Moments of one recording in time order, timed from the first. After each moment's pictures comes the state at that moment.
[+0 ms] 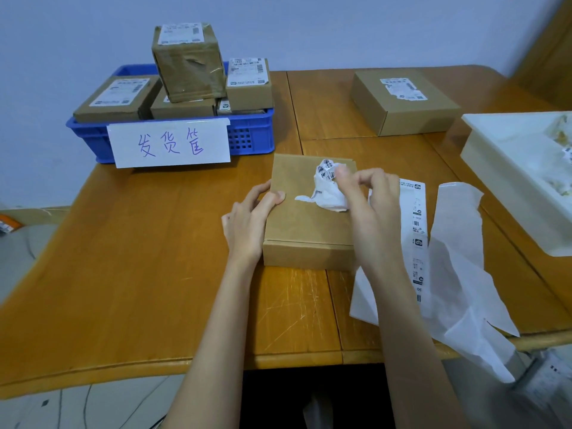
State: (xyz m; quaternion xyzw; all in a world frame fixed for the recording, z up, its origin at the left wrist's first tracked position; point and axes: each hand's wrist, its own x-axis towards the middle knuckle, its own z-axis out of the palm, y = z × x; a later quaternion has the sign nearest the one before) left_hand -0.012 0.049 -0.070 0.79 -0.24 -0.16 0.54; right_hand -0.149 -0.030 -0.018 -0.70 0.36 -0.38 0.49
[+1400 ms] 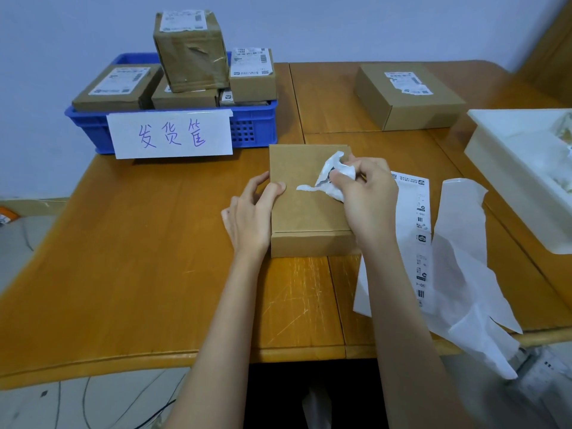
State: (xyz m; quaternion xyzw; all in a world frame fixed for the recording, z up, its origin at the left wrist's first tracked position) left_hand -0.011 0.044 -0.080 0.80 -0.21 -0.10 0.56; right_hand -0.122 -0.050 -0.022 -0.69 0.38 -0.39 0.47
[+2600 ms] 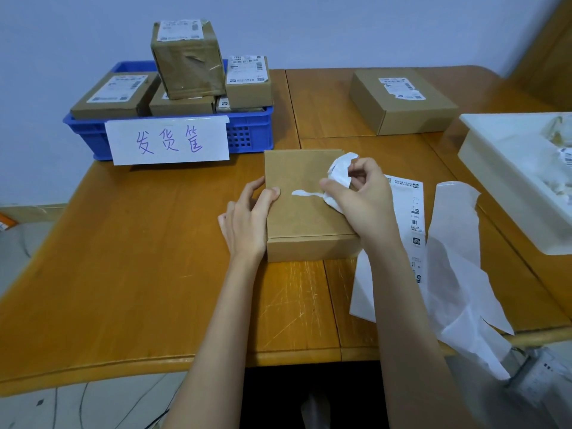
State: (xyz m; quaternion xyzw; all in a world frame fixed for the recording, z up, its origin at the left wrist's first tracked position) left_hand -0.011 0.046 -0.082 0.80 -0.22 -0.09 0.54; right_hand -0.132 -0.055 -0.017 -0.69 0.37 -0.34 0.52
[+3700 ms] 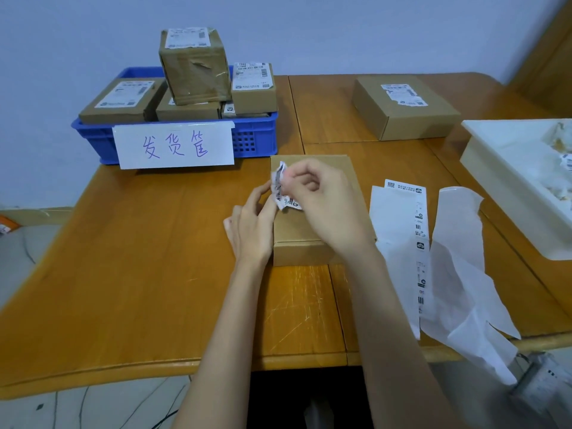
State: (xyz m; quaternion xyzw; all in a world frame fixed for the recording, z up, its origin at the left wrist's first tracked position) left_hand -0.012 0.047 -0.081 0.81 -0.23 -0.09 0.53; right_hand -0.110 -0.020 0.002 -0.82 0.26 -0.27 0.44
